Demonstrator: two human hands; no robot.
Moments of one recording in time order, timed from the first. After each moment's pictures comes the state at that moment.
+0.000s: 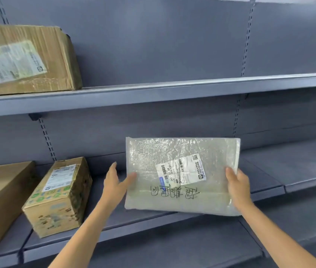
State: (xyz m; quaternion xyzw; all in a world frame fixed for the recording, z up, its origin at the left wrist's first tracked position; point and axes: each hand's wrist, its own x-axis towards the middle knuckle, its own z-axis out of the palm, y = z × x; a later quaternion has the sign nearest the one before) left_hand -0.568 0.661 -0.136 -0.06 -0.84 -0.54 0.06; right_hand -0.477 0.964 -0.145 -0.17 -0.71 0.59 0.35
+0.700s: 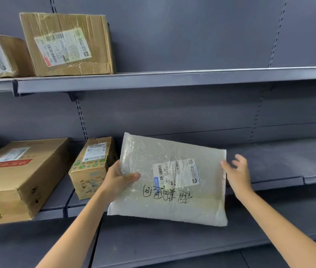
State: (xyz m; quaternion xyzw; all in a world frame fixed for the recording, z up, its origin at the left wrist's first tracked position) left_hand -0.502 0.572 -0.129 -0.10 -0.74 -0.66 -0.05; right_hand -0.461 0.900 -0.147 -0.20 -0.74 0.58 0.27
